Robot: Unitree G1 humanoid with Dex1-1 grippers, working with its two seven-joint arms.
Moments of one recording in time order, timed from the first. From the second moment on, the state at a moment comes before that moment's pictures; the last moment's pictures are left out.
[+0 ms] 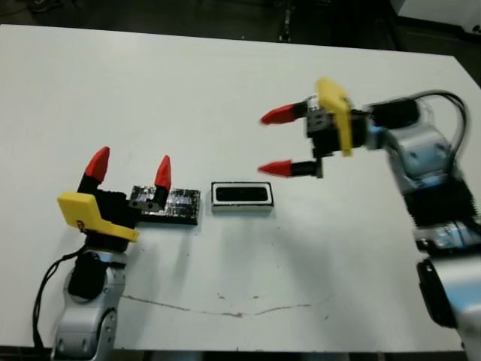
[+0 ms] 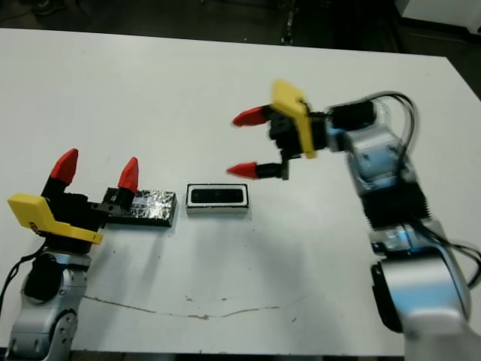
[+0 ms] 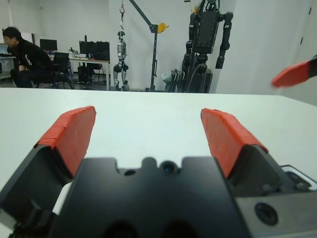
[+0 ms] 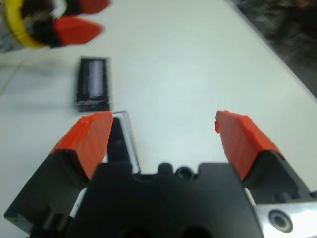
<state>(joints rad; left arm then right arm) 0.08 0.24 0.10 -0.31 -0.24 -0.09 -0.24 -0.63 -0.50 0.02 0.08 0.20 0.40 1.08</state>
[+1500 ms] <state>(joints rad) -0.67 0.83 -0.19 0.39 -0.42 0.08 -1.61 0.08 -0.20 -0.14 -0.24 0.45 0.30 0.42</state>
